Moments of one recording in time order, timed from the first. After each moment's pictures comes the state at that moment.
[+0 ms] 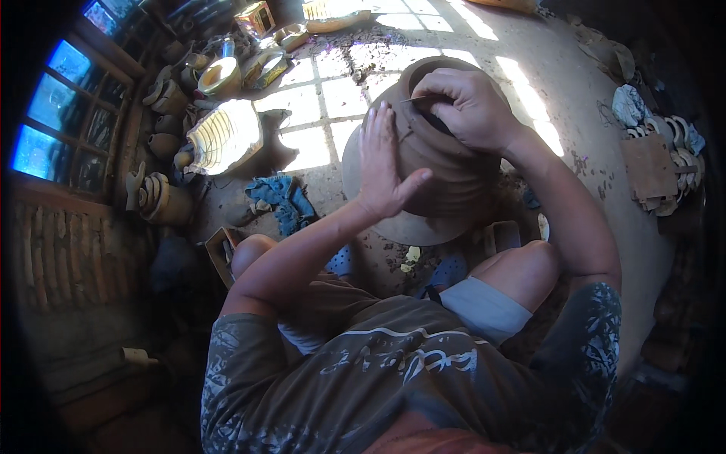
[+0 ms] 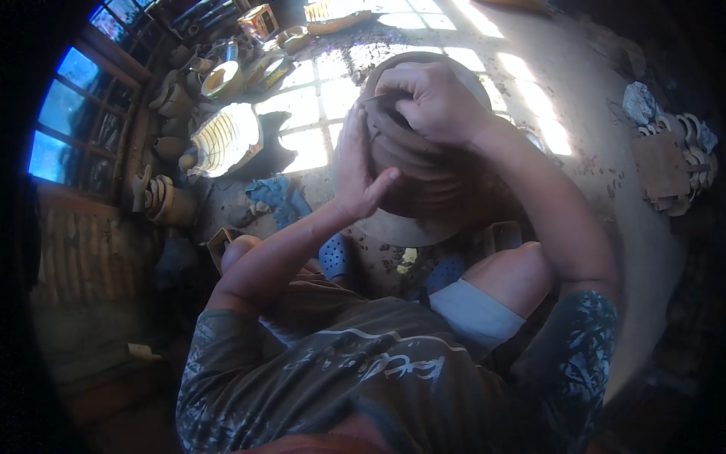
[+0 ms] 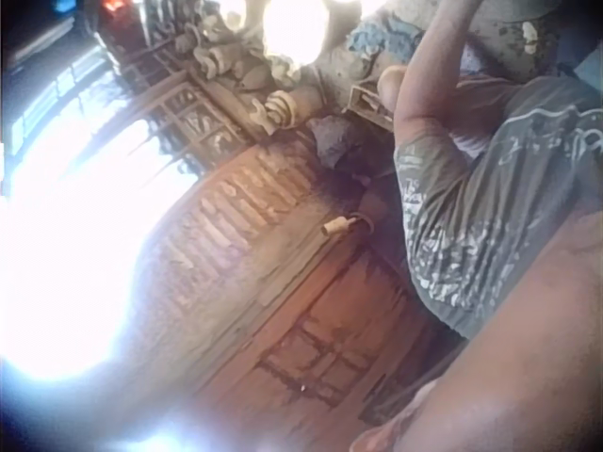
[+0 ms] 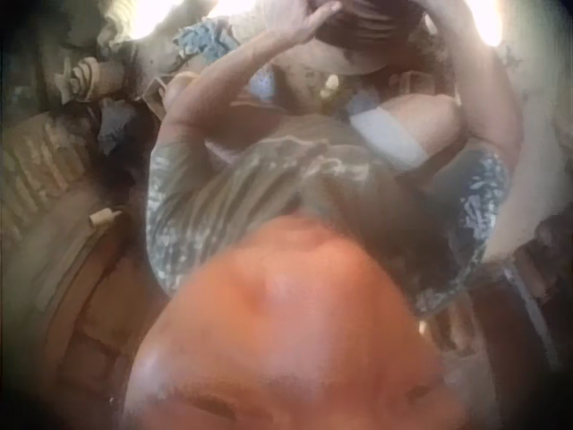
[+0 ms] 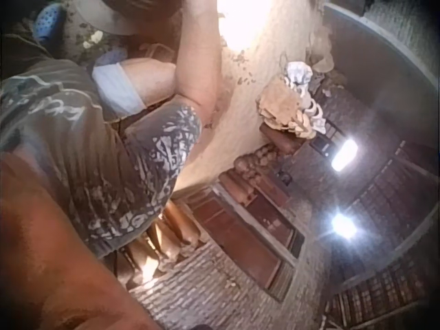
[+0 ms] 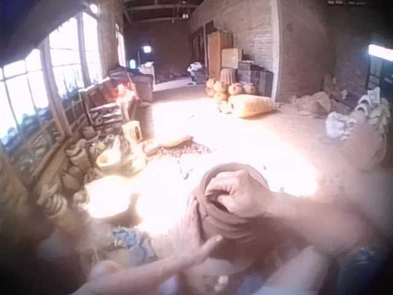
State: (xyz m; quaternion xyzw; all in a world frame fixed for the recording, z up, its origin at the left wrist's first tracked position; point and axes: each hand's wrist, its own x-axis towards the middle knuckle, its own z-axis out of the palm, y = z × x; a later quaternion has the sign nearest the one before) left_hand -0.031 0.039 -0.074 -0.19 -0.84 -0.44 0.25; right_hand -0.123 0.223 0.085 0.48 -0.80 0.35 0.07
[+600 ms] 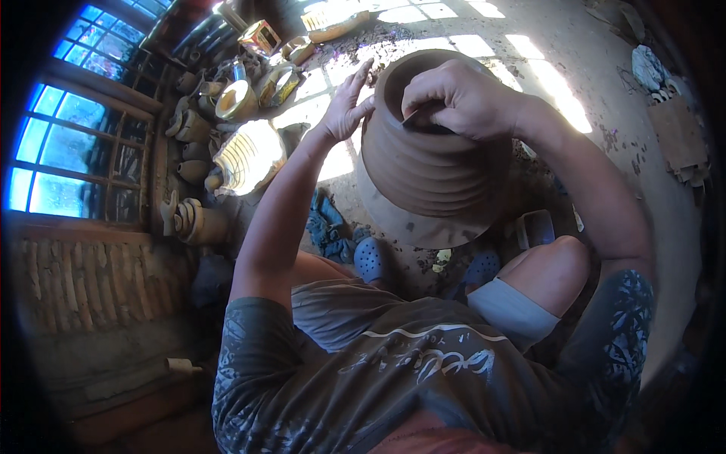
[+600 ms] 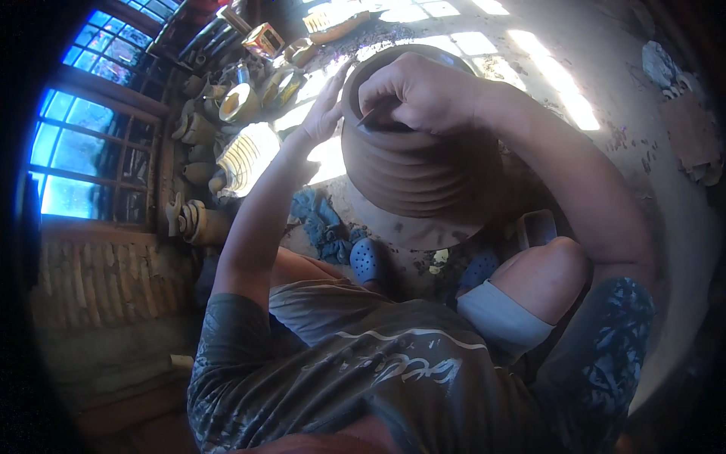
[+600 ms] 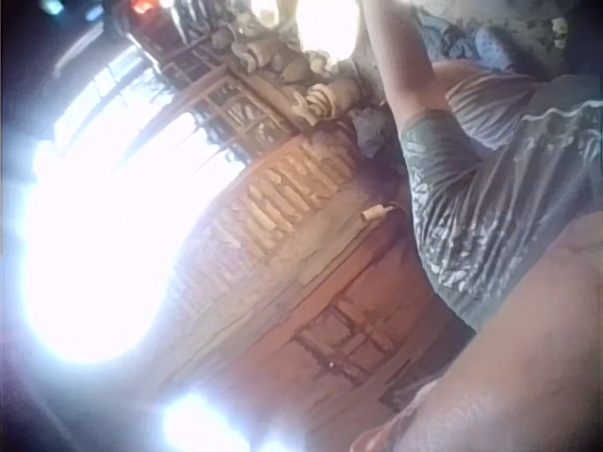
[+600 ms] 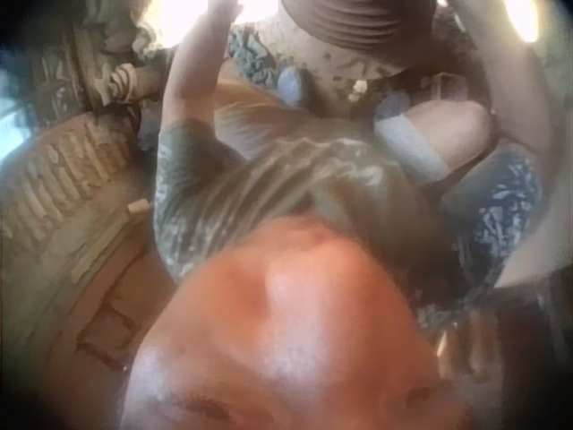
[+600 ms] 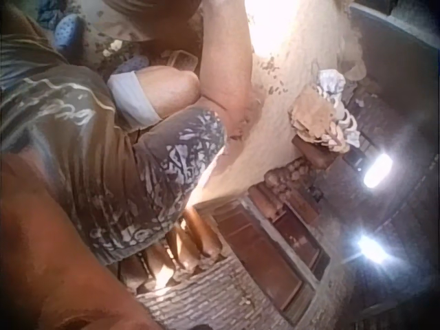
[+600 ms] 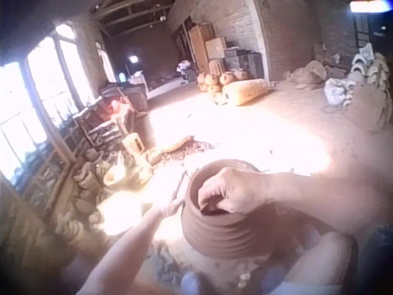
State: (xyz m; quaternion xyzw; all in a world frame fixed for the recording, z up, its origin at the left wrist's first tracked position) left_hand -0.187 -0.052 -0.052 -0.28 -0.87 -0.40 0.09; right_hand -0.144 0.247 0.093 0.53 -0.75 0.38 -0.07
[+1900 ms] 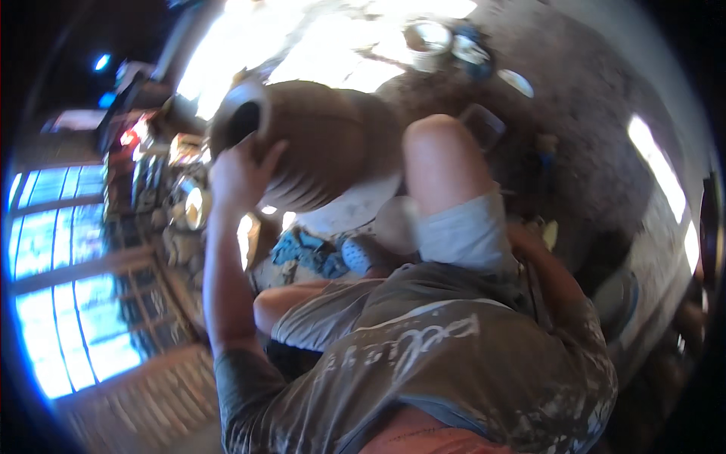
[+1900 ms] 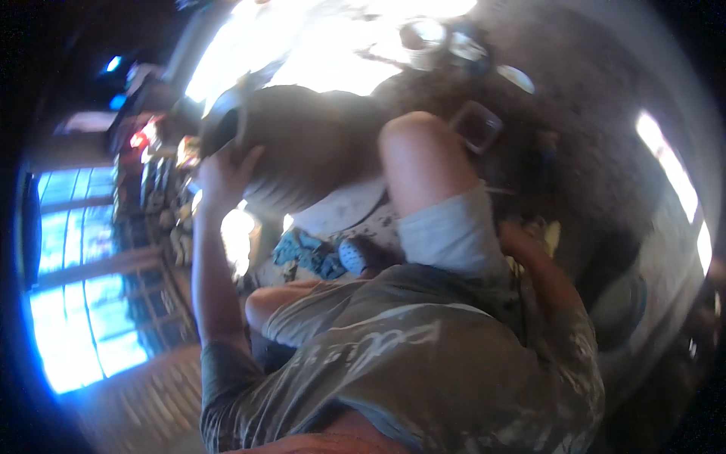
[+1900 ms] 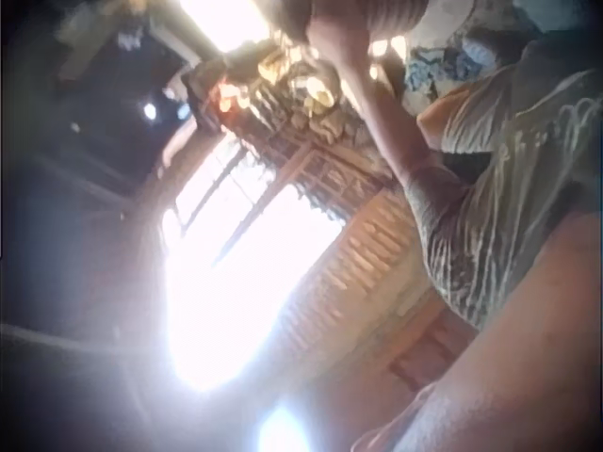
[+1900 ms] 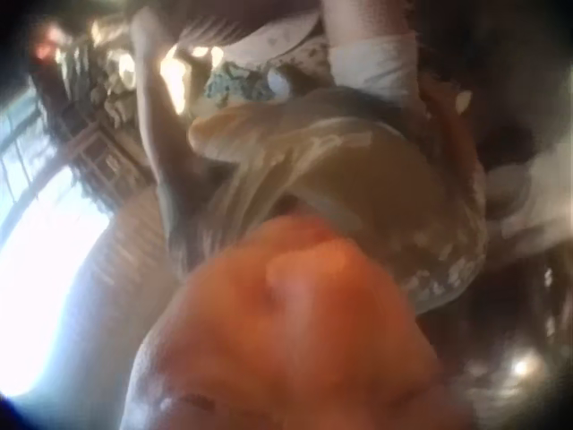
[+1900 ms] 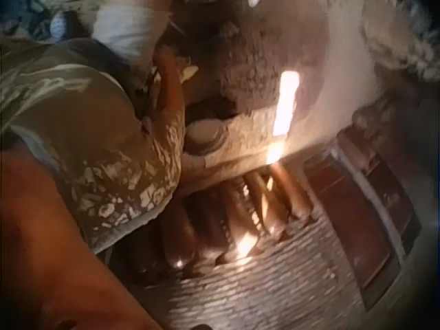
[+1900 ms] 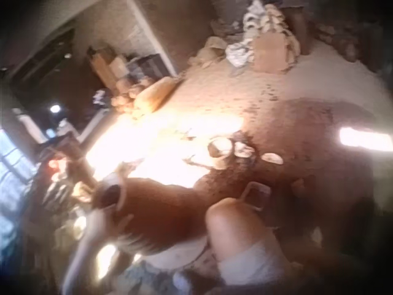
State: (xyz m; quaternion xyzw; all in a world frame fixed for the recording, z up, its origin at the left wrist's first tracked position) left_hand -0.072 0.103 0.078 -0.27 -0.96 0.03 0.07; right_hand 0.313 0.480 -0.417 -0.11 -0.87 0.39 -0.27
